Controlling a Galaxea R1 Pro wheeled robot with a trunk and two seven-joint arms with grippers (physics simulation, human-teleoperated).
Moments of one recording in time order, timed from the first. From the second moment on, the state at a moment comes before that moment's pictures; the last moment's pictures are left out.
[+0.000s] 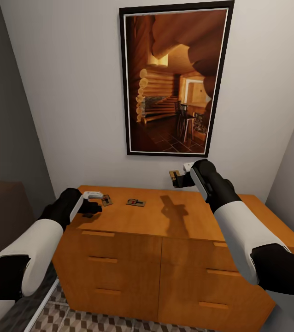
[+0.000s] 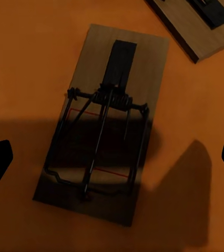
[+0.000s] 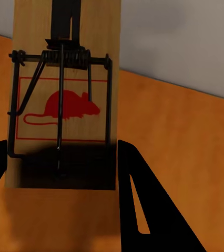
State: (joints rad) left arm -1.09 0.07 0.01 -0.52 -0.10 0.86 -0.12; right arm -1.19 0.04 0.20 -0.79 -0.05 1.04 0.02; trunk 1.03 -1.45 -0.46
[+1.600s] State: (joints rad) left arm -1.09 0.09 0.01 -0.49 -0.10 0.87 -0.12; right arm -1.19 0.04 0.20 -0.79 -0.05 1.04 0.02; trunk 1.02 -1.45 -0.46
